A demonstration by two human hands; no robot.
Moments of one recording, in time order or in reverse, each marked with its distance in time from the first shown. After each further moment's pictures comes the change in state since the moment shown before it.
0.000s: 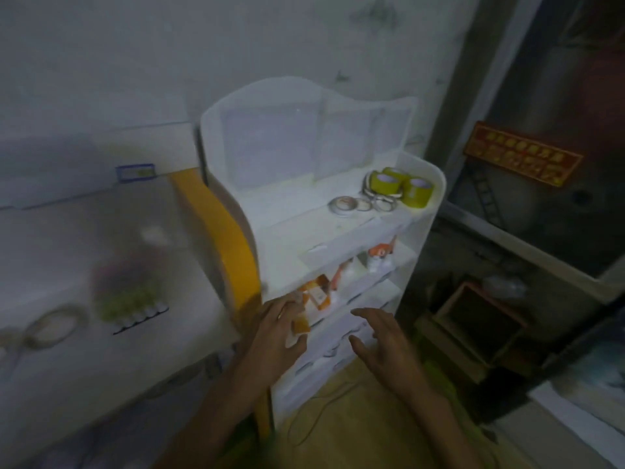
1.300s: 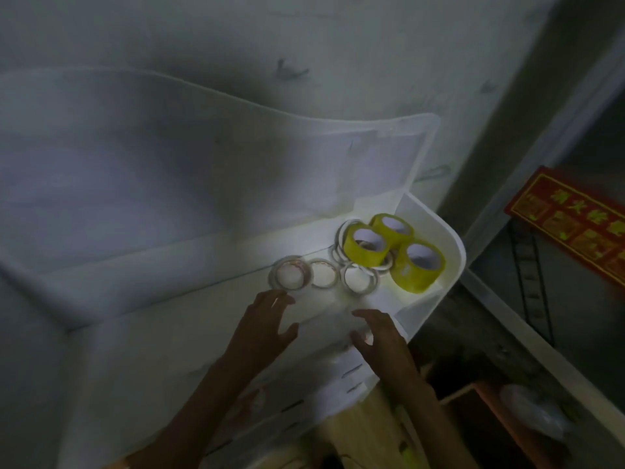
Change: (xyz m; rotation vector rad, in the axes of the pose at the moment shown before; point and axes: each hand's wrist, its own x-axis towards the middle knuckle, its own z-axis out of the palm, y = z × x) left_hand 0.369 -0.069 0.237 0.144 0.105 -0.174; right_hand 0.364 0.338 -0.027 -0.079 -0.183 -0.017
